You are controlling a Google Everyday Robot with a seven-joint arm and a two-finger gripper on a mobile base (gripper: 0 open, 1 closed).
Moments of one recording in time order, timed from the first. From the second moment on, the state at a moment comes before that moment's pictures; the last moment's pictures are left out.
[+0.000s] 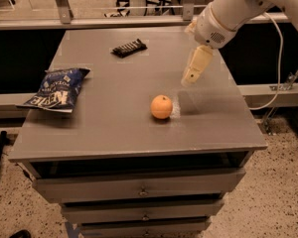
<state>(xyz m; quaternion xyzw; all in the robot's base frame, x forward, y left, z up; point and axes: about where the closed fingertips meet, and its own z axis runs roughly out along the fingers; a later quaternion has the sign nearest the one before) 0.640 -0.108 0.904 -0.65 0.71 0.07 0.27</state>
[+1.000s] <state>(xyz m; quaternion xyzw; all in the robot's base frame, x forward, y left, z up) 0.738 -0.069 0.871 -0.60 0.71 0.11 0.36</state>
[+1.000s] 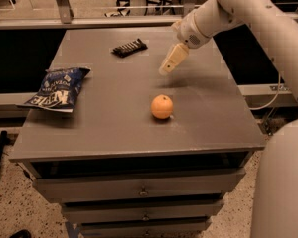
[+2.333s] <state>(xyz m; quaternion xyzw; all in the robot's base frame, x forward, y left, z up) 0.834 -0.012 0.864 -0.42 0.74 0.23 0.46</state>
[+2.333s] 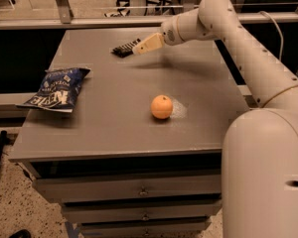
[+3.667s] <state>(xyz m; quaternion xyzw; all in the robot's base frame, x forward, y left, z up) 0.857 0.047 0.832 -0.41 0.75 0.24 0.46</state>
